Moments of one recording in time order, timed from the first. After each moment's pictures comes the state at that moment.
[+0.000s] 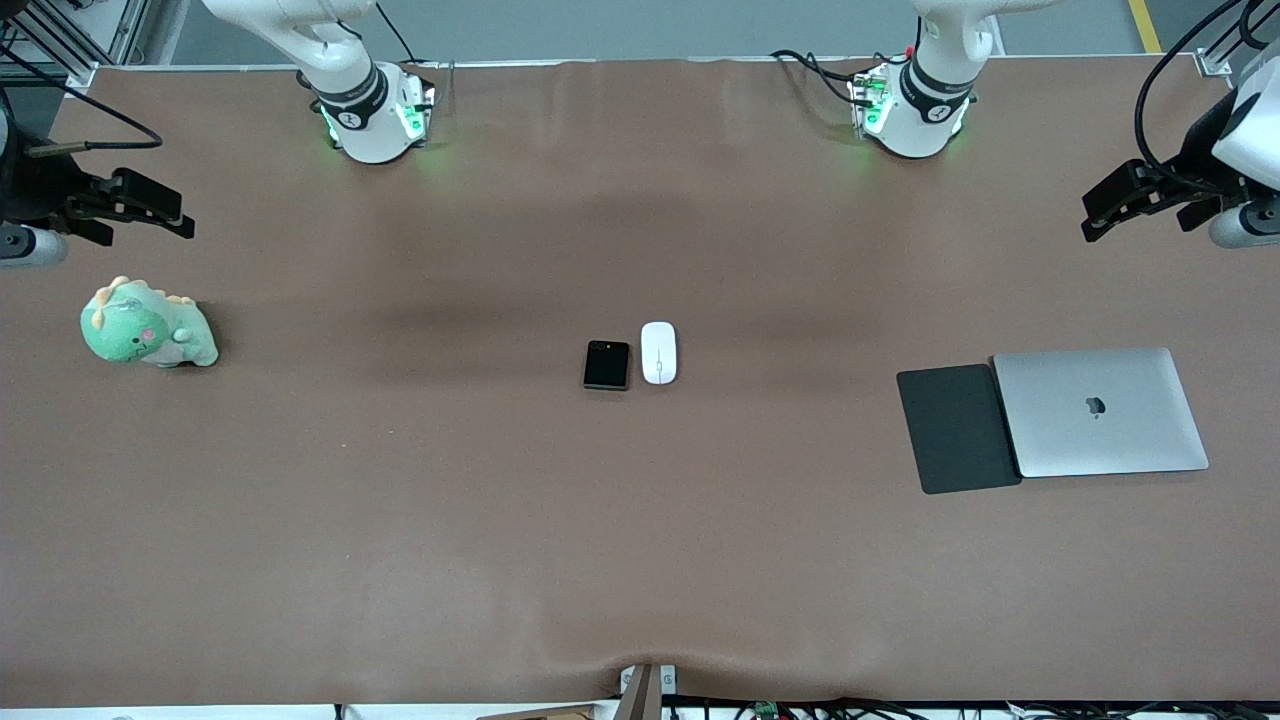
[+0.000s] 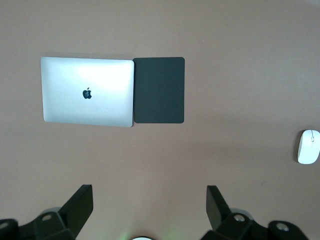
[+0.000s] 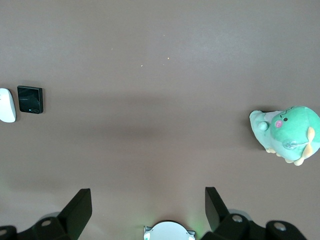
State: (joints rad) left arm 0.11 -0.04 -0.22 -1.52 0.03 1.47 -0.19; right arm 0.05 -0.05 -0.07 -1.60 0.08 1.42 -0.06
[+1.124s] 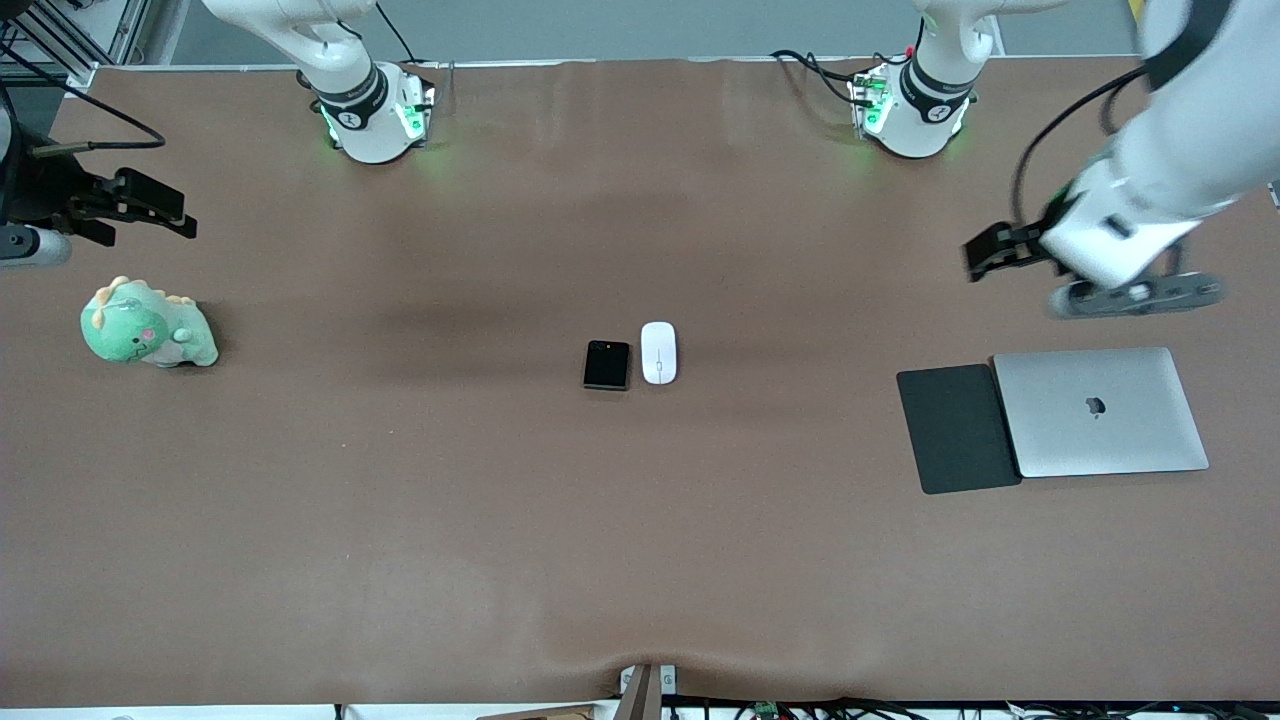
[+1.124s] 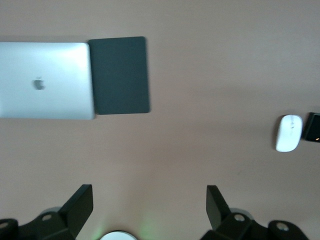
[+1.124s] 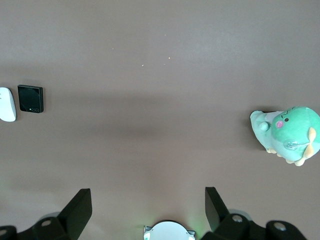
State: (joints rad) left arm -0.01 0.13 -0.31 -1.52 0.01 1.53 -0.37; right arm 0.05 -0.04 -0.07 -1.60 0.08 1.42 -0.06
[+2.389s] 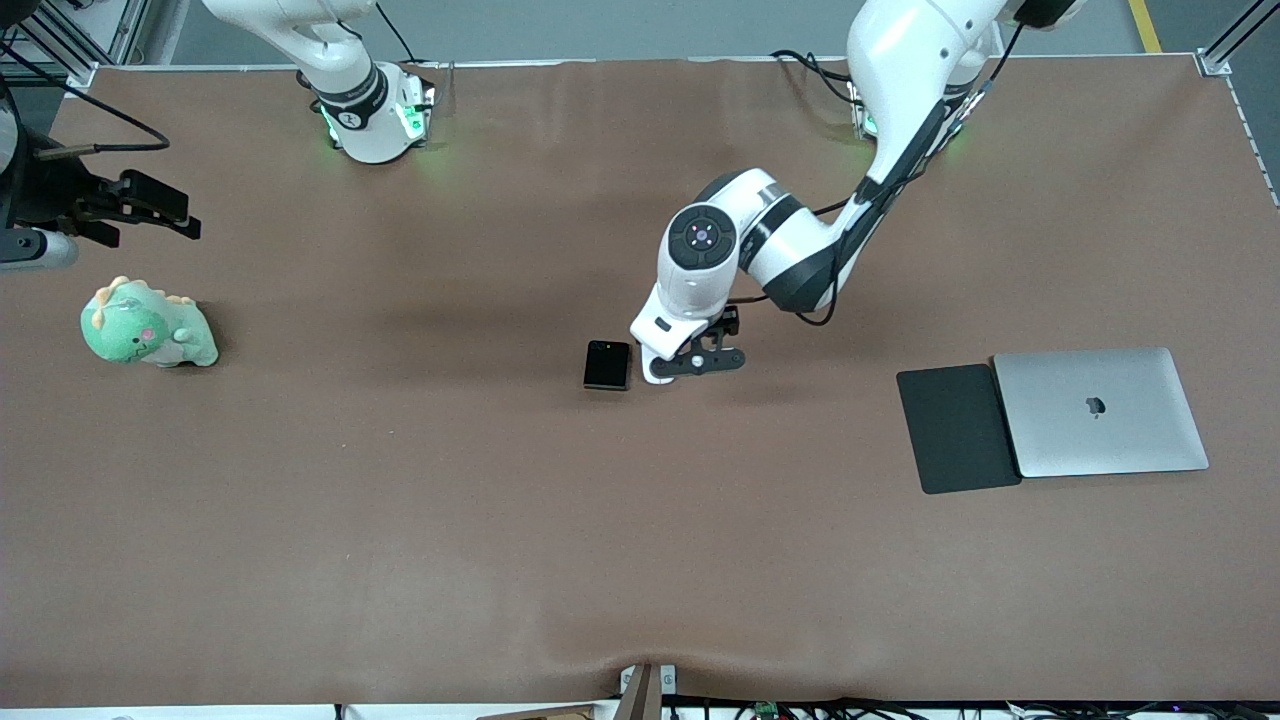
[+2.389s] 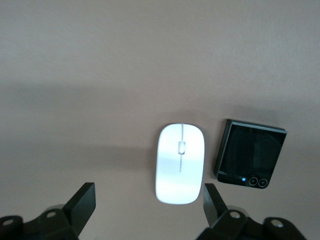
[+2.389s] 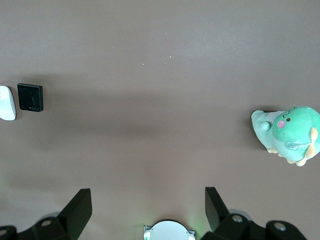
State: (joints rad) left arm -0.50 0.63 -0.32 -1.62 0.14 2.20 -0.92; right arm 0.05 -0.04 -0.06 -1.60 0.08 1.42 -0.06
